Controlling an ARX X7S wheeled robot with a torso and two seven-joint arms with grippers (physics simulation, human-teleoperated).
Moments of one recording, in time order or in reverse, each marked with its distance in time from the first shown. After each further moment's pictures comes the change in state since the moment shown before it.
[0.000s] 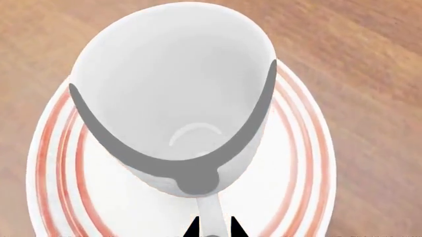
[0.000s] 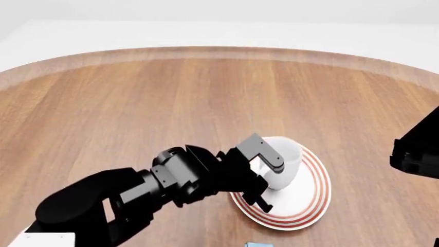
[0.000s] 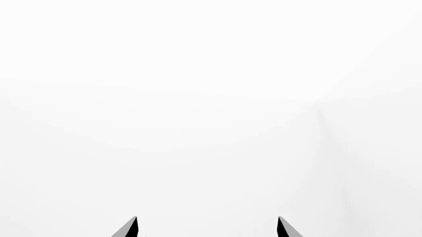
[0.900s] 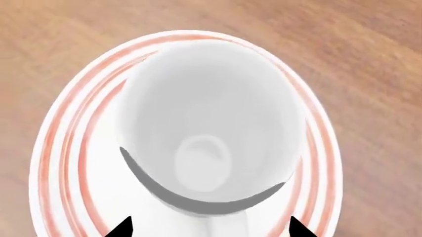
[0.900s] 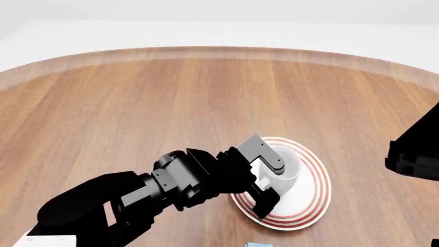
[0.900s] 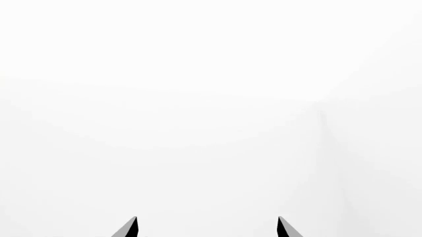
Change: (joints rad) left arm 0.021 0.001 -0.012 0.005 0.022 0.020 -0.028; right arm -0.004 0.004 -0.018 0.000 -0.016 -0.007 0.006
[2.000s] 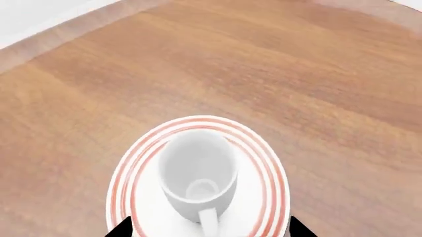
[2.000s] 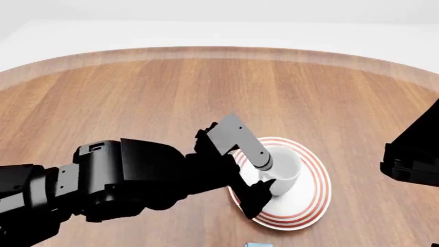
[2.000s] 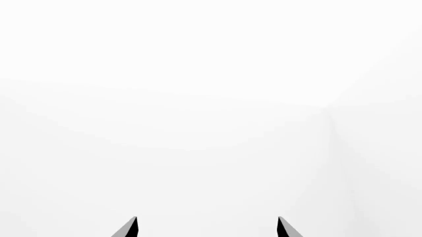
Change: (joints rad) left arm -0.141 -0.467 -0.120 0.868 -0.159 -0.052 -0.357; right arm -0.001 0.019 -0.024 -0.053 -0.014 0.026 0.016
